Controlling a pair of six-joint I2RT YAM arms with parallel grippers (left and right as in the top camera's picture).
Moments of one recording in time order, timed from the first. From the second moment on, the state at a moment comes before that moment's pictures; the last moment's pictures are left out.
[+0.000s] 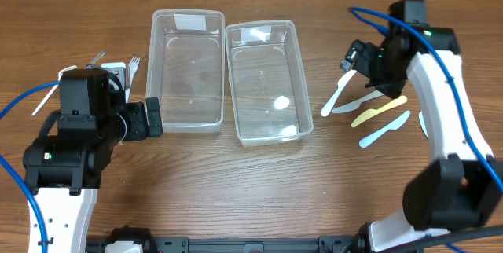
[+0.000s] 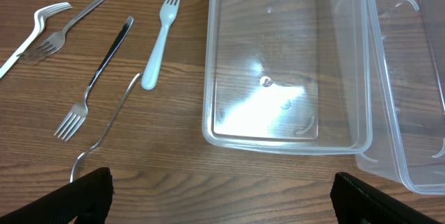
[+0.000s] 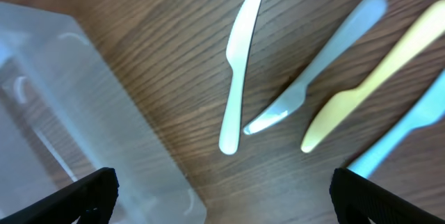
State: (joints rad) left arm -0.02 1.04 1.16 -1.07 0.01 -0.12; right arm -0.01 1.78 1.57 -1.13 -0.12 0.48
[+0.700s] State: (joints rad) left arm -0.02 1.04 1.16 -1.07 0.01 -0.12; right arm 0.05 2.05 1.57 -1.06 -0.12 0.51
